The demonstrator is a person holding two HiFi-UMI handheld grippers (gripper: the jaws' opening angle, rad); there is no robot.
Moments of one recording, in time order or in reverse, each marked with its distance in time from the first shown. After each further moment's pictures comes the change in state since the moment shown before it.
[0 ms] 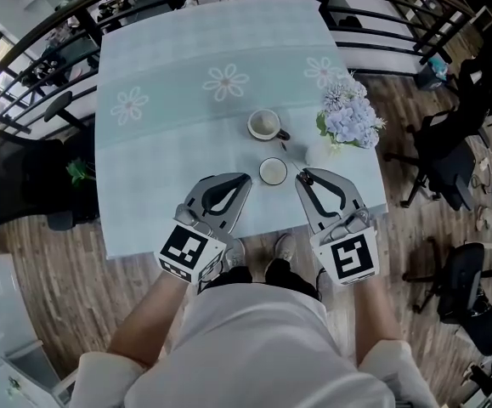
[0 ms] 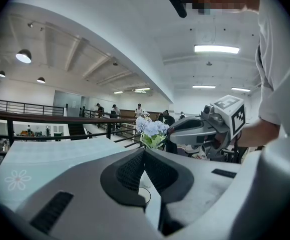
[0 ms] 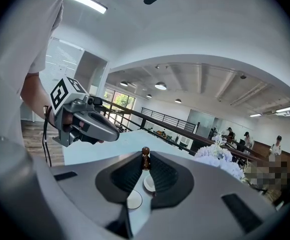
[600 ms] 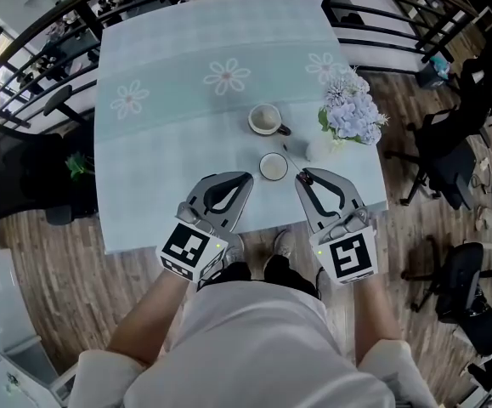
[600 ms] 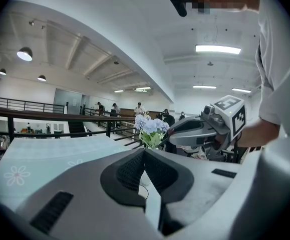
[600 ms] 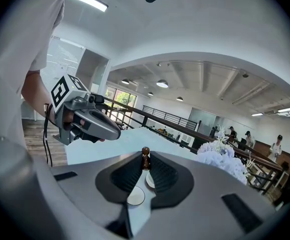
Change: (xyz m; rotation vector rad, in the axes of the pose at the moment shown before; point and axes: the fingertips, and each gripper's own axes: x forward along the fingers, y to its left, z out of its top) left arm 0.002 -0.006 -0.010 -0.015 0.012 -0.001; right arm -0.001 0.008 -0.012 -0.003 0.030 0.020
